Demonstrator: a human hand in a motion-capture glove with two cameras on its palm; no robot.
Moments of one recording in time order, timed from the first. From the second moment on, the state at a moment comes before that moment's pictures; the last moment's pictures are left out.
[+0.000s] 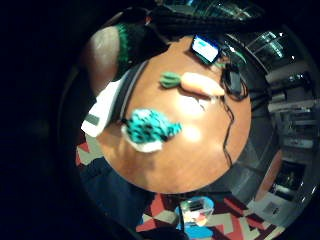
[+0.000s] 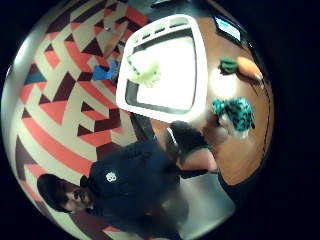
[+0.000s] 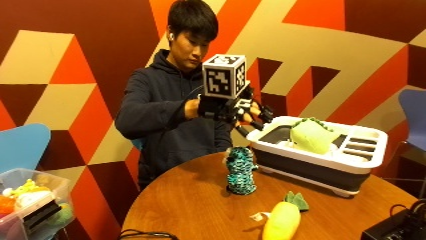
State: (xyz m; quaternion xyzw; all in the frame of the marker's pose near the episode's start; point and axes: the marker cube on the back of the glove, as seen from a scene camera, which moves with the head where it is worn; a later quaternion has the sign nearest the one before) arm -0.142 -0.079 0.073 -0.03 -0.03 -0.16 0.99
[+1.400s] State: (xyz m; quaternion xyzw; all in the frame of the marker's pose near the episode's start) arm -0.234 -0.171 0.019 0.27 -0.14 -0.19 0.93
